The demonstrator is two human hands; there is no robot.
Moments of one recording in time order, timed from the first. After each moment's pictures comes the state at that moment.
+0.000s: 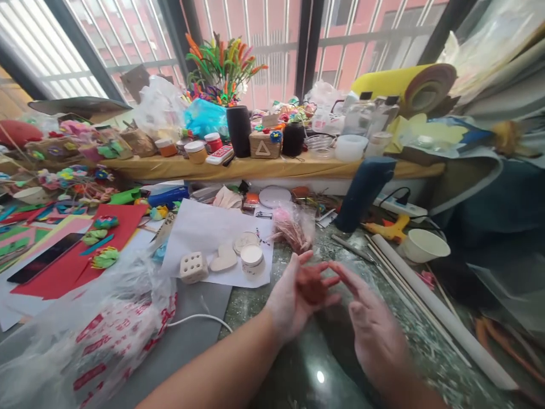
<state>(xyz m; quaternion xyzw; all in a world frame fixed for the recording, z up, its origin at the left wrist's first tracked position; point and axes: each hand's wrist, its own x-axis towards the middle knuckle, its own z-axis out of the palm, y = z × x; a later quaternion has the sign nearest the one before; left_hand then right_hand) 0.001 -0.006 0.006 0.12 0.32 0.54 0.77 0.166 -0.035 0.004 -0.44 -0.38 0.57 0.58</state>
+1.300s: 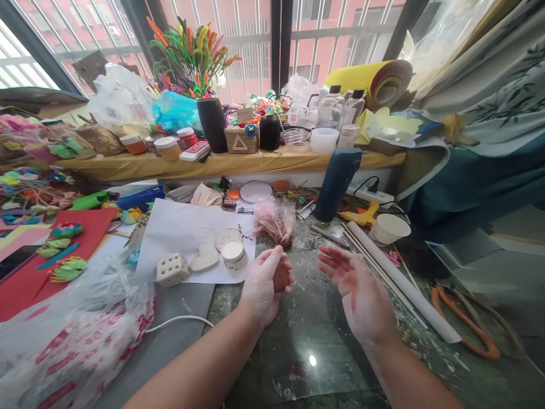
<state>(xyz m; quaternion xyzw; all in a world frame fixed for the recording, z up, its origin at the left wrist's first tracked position) -0.004 -0.004 0.022 0.19 0.45 0.56 0.66 0.163 -0.011 0.000 -0.42 -0.32 0.56 0.64</state>
